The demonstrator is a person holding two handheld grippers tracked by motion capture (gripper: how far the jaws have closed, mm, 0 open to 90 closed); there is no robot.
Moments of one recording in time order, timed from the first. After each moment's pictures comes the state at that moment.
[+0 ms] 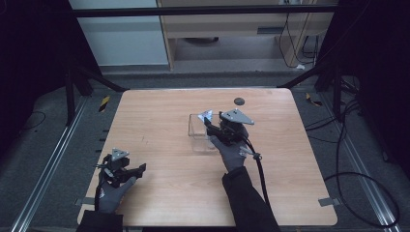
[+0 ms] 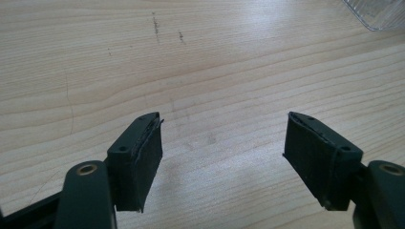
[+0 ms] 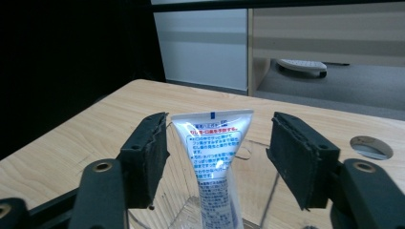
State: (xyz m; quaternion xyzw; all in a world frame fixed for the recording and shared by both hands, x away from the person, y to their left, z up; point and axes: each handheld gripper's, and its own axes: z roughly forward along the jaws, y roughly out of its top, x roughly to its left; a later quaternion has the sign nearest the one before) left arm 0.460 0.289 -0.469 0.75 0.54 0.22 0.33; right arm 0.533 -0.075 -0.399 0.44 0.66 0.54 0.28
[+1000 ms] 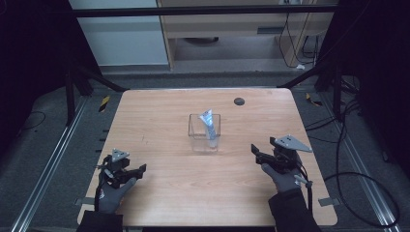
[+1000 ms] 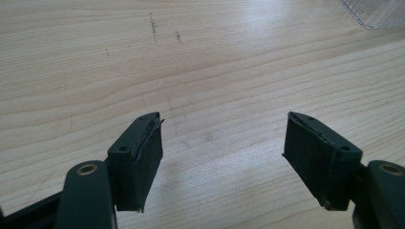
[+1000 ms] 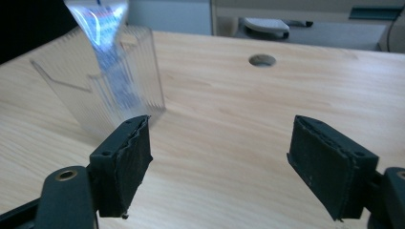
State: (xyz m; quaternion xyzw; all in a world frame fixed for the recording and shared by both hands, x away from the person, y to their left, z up) left arm 0.457 0.288 -0.468 0.75 0.53 0.22 0.33; right arm 0.461 -0.213 -0.434 0.49 0.68 0.47 0.28
